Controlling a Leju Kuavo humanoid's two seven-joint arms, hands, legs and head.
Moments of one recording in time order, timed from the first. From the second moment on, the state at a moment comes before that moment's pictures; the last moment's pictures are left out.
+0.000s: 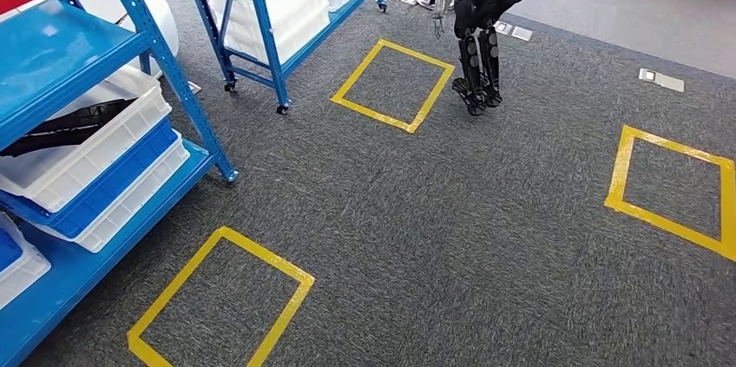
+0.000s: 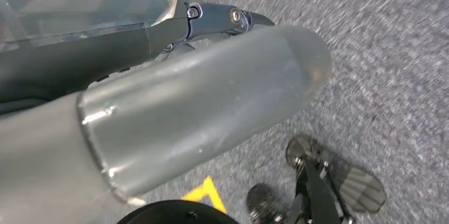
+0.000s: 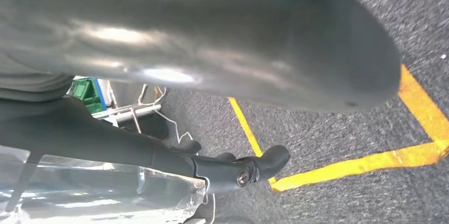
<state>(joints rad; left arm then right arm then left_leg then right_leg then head) -0.08 -0.24 1.26 -0.19 -0.85 0.33 -0.08 -0.07 0.09 -0.08 -0.19 0.85 -0.48 0.44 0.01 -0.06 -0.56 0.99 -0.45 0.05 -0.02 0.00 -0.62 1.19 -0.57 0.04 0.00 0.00</state>
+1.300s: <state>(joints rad) -0.08 -0.18 1.18 -0.18 -0.90 0.27 -0.09 -0.06 0.10 -0.11 -0.19 0.89 -0.51 0.42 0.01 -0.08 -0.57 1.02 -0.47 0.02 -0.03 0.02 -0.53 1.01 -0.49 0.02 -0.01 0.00</state>
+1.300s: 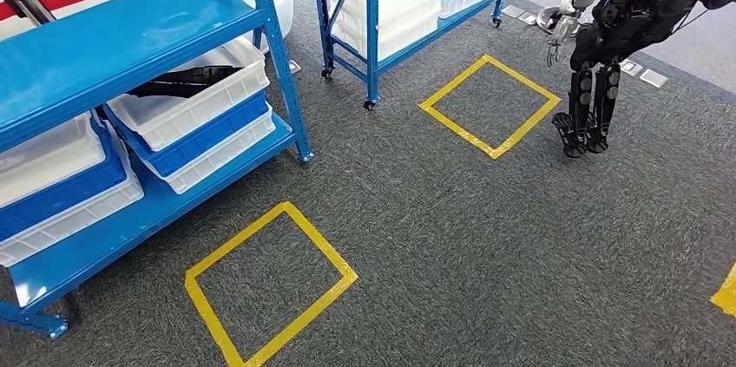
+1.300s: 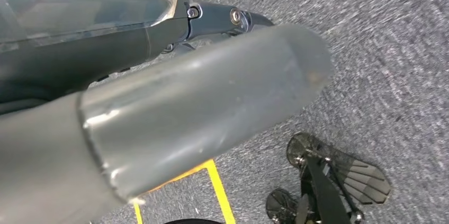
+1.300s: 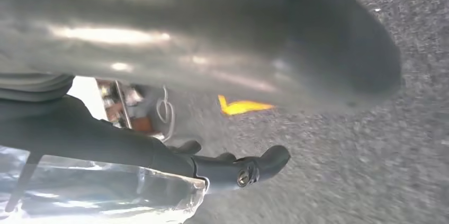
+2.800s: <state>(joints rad) -0.08 -0.20 1.19 -0.18 -0.89 0.29 -0.16 -0.07 0.11 -0.15 -0.19 0.91 -0.54 0.43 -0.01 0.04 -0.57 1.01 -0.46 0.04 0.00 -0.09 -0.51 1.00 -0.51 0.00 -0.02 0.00</state>
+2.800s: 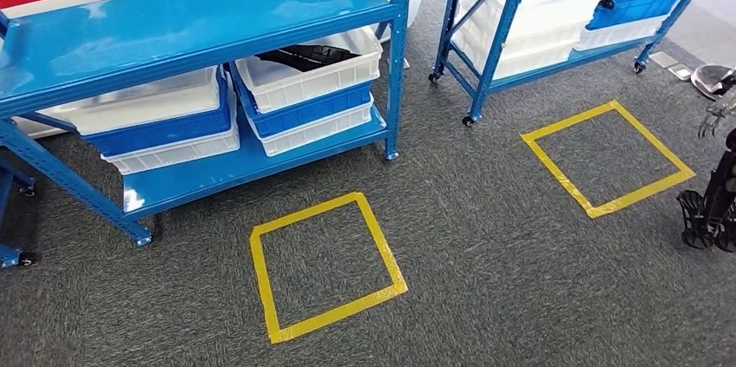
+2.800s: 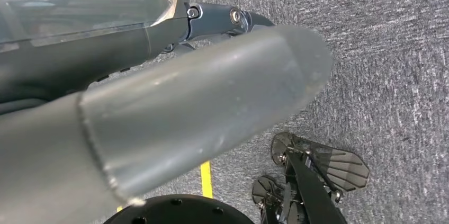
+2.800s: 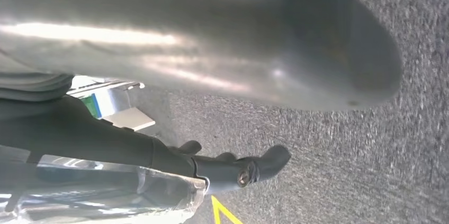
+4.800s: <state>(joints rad) -0.09 -0.21 1.19 -0.18 -0.91 0.28 -0.22 -0.07 0.16 -0.74 -0.23 0.61 -0.62 -0.48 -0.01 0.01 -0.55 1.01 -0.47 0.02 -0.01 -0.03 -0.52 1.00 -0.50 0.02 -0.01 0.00</state>
